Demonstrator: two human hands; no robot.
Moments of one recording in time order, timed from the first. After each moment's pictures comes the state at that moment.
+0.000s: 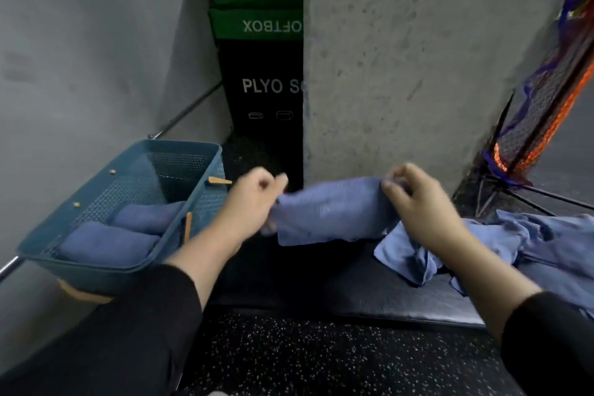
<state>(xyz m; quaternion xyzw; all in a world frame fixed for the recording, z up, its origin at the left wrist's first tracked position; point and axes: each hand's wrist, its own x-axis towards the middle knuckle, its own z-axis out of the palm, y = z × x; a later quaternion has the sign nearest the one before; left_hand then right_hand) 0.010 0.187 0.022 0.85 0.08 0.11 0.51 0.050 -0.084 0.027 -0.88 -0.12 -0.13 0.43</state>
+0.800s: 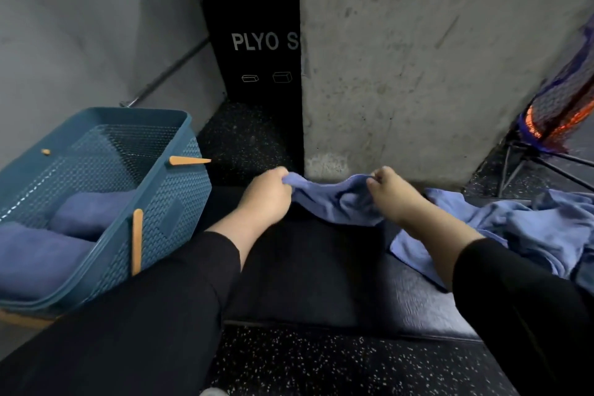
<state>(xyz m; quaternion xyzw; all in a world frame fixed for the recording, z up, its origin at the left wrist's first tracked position) 0.122 0.178 -0.084 0.96 0.11 -0.02 0.27 0.159 -0.044 -0.083 -0.93 0.01 0.09 0.36</state>
